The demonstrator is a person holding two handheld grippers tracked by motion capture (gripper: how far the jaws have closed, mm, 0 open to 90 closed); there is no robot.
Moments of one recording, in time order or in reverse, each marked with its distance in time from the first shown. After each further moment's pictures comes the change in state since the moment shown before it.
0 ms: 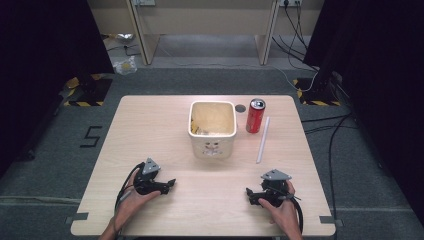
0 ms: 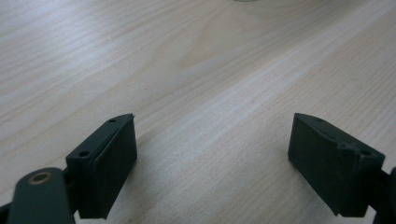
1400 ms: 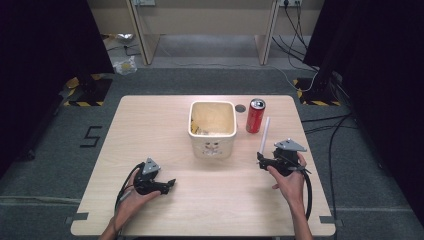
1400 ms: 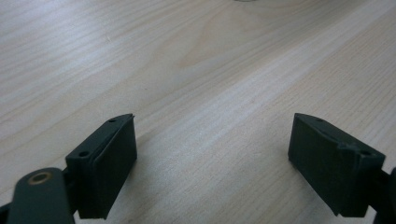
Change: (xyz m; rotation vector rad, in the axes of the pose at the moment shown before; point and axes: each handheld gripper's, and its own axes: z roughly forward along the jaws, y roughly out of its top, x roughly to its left) left arm 0.000 0.000 0.000 0.000 -0.001 0.000; right arm -0.048 0.075 -0.016 -0.182 -0.111 0.090
